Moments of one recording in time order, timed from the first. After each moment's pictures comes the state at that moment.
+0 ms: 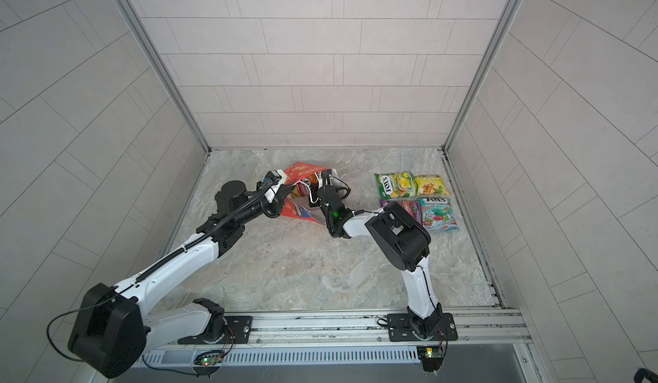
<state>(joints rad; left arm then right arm) -0.42 1.19 0.74 0.27 0.39 0.26 0.66 2.02 1.10 0.68 0.31 0.37</state>
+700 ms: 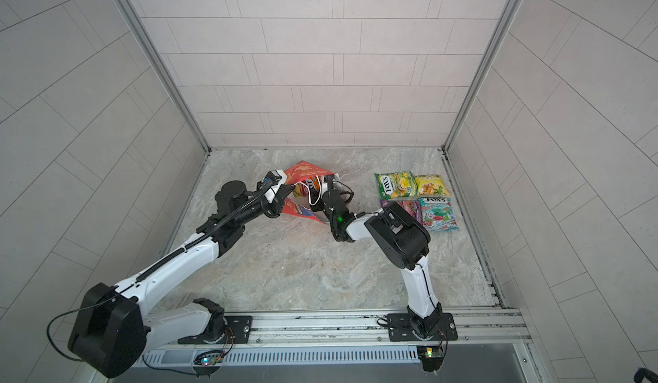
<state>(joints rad) -0.42 1.19 0.74 0.27 0.39 0.27 0.65 2.03 1.02 0.78 0.24 0.40</state>
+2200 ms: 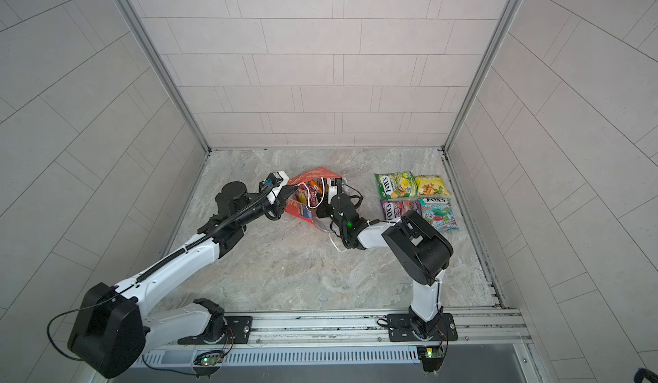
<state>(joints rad) -0.42 1.19 0.73 0.31 0.41 0.29 0.65 1.80 0.83 0.73 0.12 0.47</state>
